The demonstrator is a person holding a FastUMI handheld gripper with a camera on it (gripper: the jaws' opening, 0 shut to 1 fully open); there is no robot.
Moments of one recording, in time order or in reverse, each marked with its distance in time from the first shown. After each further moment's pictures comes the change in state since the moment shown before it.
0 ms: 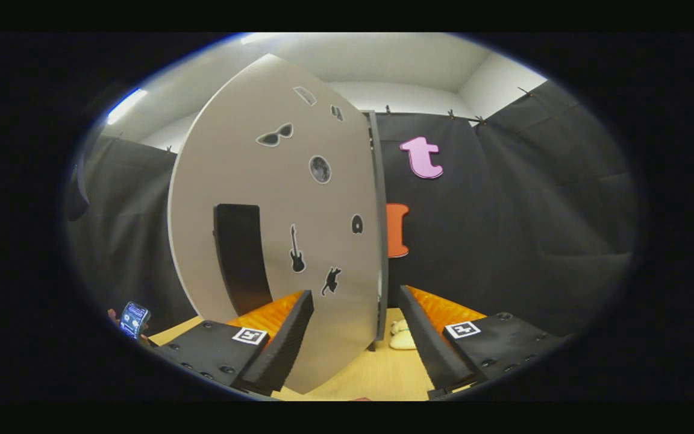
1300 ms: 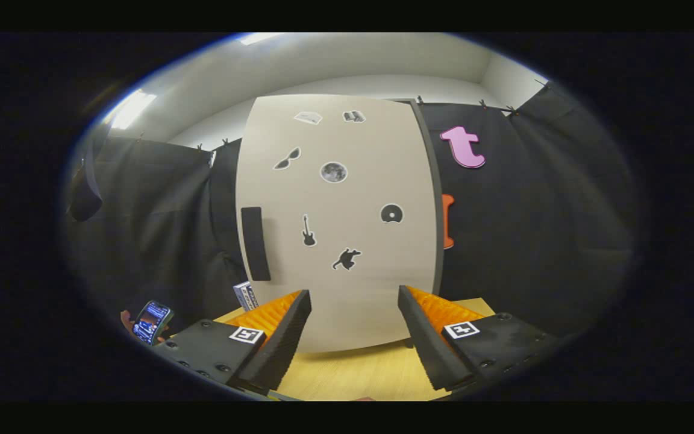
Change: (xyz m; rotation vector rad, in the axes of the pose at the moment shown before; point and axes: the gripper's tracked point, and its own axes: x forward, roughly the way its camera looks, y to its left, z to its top) arm -0.044 0.003 -0.009 0.015 0.033 0.160
